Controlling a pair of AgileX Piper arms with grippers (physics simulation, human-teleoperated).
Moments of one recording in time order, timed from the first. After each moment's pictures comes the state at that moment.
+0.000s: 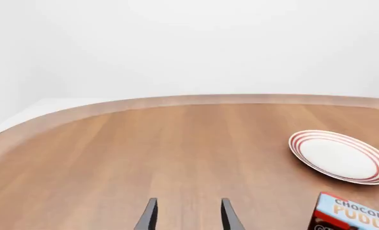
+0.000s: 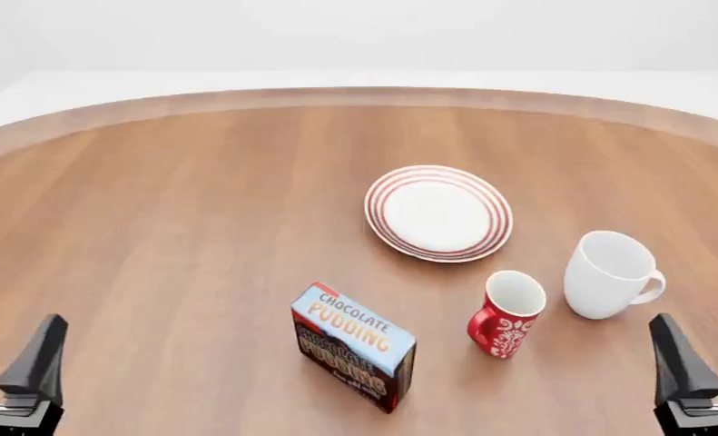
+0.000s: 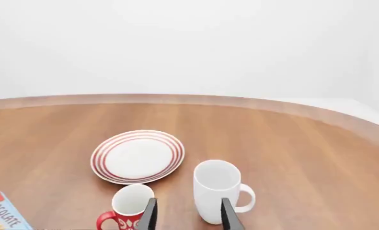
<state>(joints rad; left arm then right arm) 0.00 0.00 0.00 0.00 0.00 0.00 0.00 -0.01 0.00 0.00</state>
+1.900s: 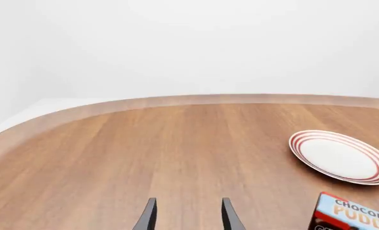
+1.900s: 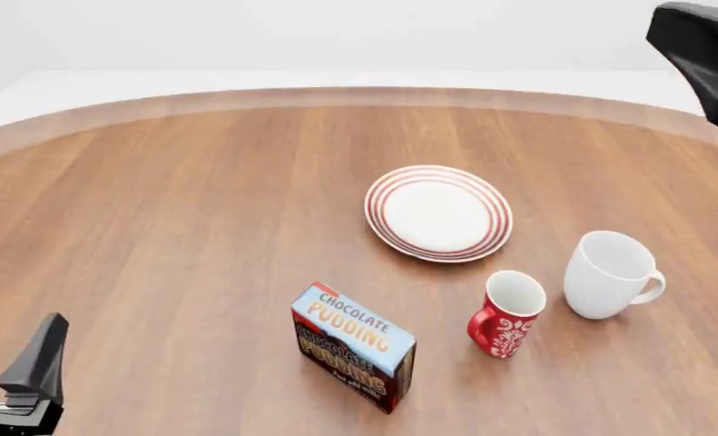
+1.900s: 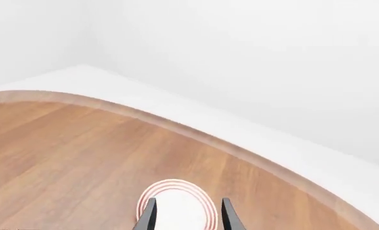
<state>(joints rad) 0.00 0.01 0.00 -0.01 0.00 0.35 0.74 -1.07 0.40 -0.20</state>
